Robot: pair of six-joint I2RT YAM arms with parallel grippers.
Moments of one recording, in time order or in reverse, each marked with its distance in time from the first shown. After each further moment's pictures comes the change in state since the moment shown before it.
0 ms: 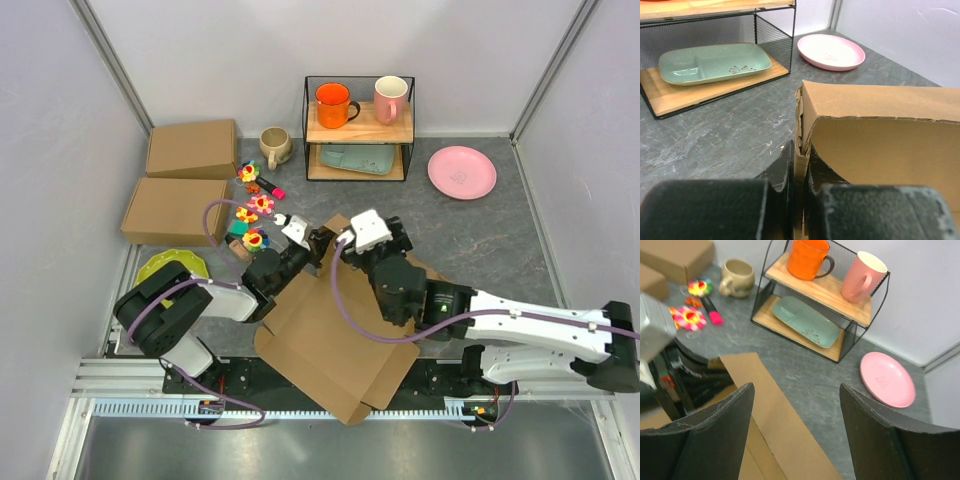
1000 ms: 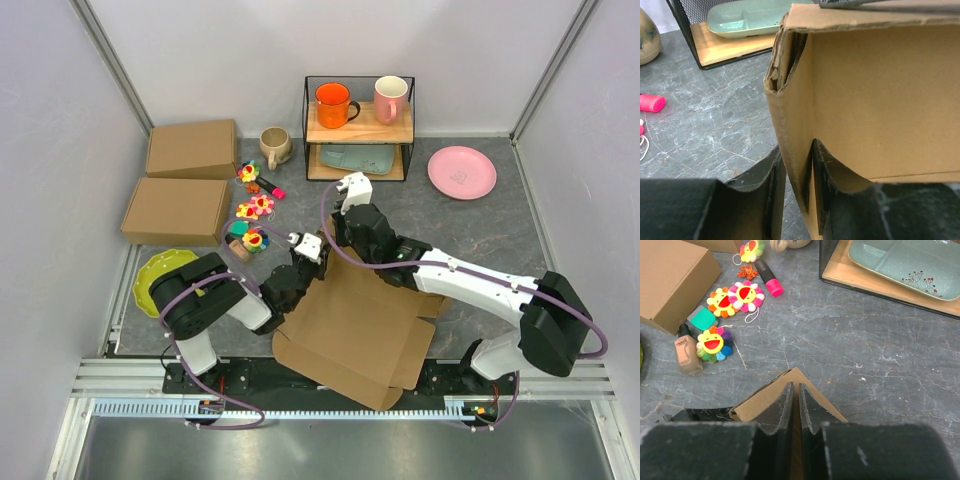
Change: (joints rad) left arm -0.135 0.199 -0.026 0.103 -0.382 0.127; right arm -0.396 0.322 0.066 0.021 -0.627 0.549
